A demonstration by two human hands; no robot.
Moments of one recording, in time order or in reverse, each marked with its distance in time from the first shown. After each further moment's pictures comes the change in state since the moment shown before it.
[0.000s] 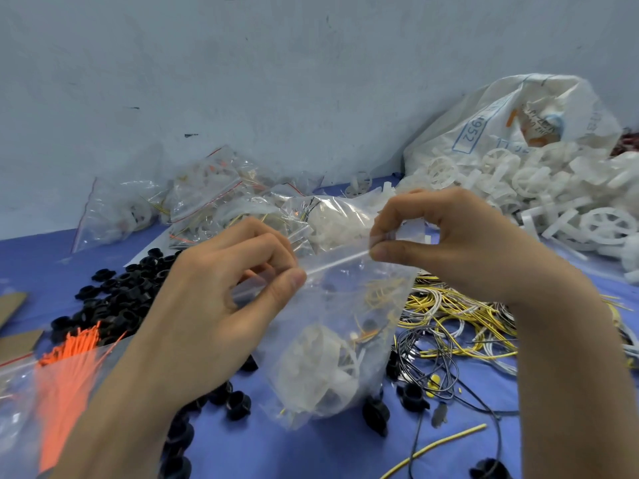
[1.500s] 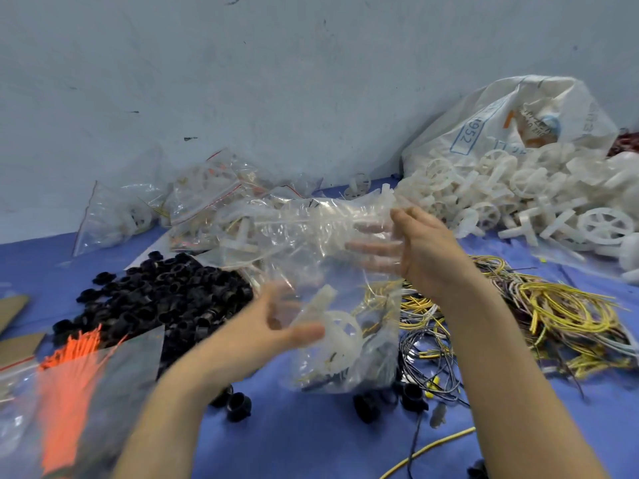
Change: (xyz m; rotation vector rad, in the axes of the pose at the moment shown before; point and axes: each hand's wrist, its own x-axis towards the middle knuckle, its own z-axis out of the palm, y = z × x) left_hand -0.016 -0.073 0.055 -0.495 -0.393 -0.694; right_hand 0.026 0.062 0.046 1.119 0.329 0.537
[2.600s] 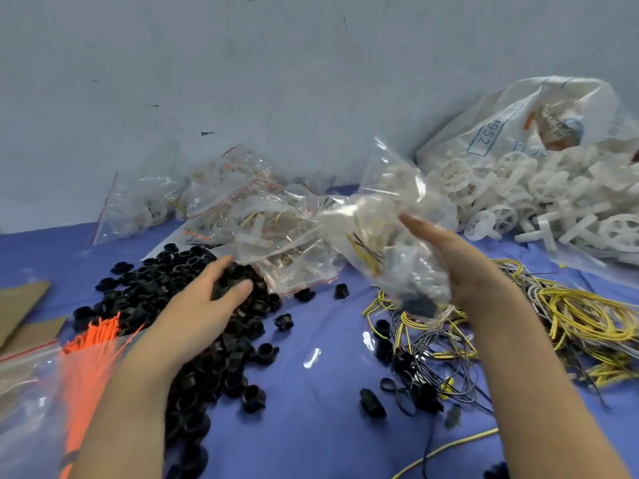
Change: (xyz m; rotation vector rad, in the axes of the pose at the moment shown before) left_hand -0.020 -0.006 -0.054 0.215 0.453 -0.189; right_hand -0.004 0.000 -0.011 -0.002 -0.035 0.243
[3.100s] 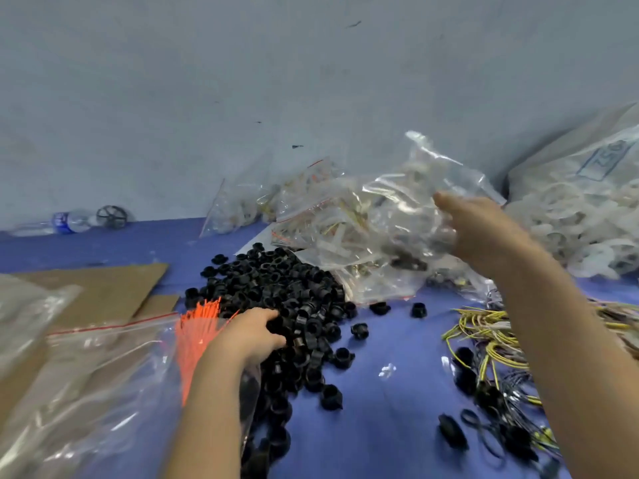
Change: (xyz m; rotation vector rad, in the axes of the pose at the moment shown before) left_hand -0.001 -0.046 -0.027 0.390 -0.134 -0.301; right_hand 0.032 -0.027 0.075 -0.530 0.114 -0.194
